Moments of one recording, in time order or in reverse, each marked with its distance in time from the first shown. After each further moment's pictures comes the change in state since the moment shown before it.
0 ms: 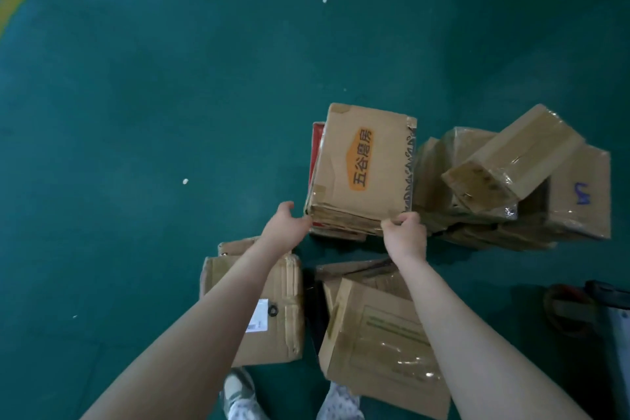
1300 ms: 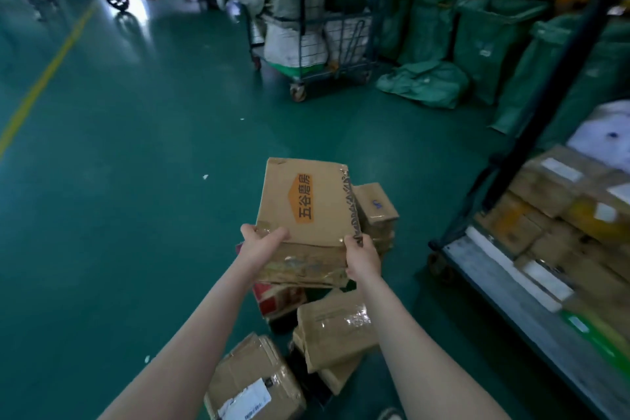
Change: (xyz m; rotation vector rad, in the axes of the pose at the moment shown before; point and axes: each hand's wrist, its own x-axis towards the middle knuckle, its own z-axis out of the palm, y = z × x) left_hand -0.336 0.081 -0.072 0.000 -0.162 0.504; right_hand -0.310 0.011 -0.162 0.820 0.229 -0.013
